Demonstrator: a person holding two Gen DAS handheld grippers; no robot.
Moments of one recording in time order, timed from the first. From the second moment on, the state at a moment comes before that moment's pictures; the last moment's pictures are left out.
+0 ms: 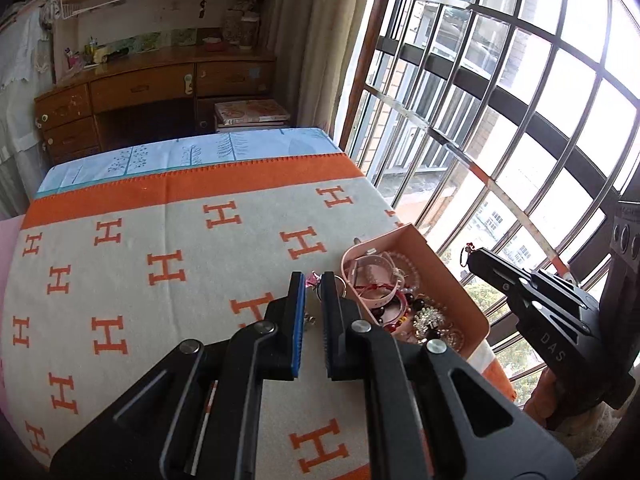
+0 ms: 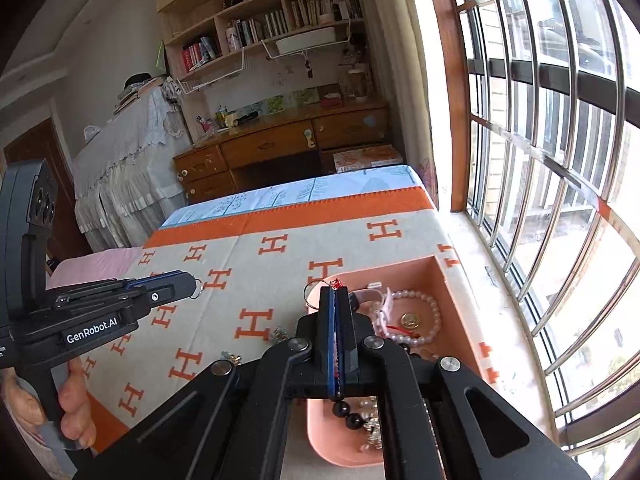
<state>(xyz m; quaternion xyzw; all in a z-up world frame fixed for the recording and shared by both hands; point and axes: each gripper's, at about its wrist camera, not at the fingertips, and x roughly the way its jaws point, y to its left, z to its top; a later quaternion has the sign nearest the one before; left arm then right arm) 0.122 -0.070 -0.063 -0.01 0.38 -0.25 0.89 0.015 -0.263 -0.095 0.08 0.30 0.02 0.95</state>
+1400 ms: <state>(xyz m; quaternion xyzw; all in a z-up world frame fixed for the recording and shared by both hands) 0.102 -0.145 -0.114 0.03 0.48 -0.27 0.84 0.037 -0.320 -0.174 0.08 0.39 0.02 0.92</state>
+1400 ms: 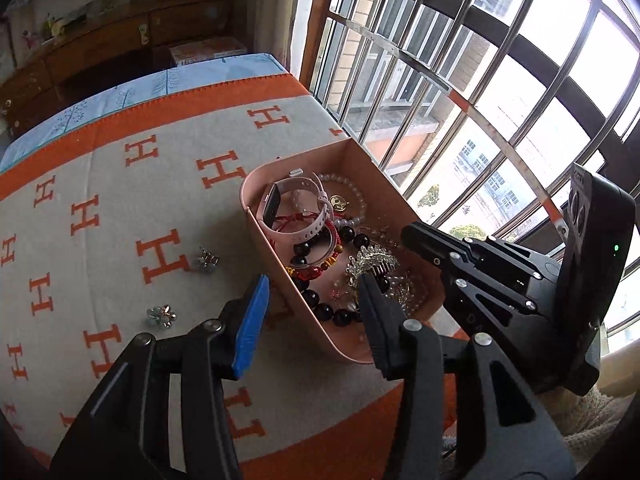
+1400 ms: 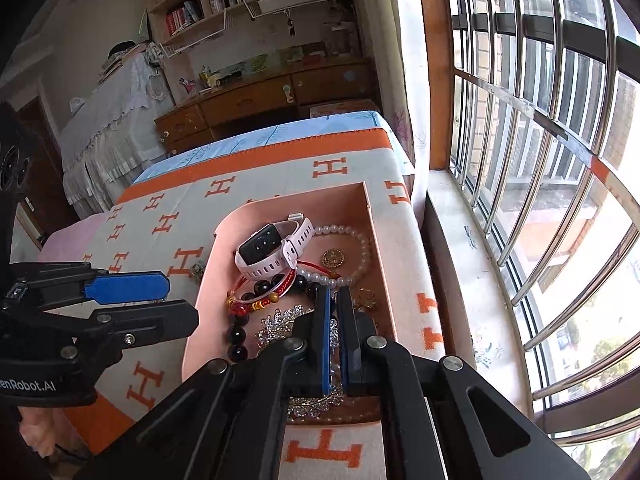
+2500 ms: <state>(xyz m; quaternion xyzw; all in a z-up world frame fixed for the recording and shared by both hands) 0.097 -0.030 -0.160 0.05 0.42 -0.21 0.88 -0.012 -0.213 -0.139 0.07 0.37 0.09 0.92</state>
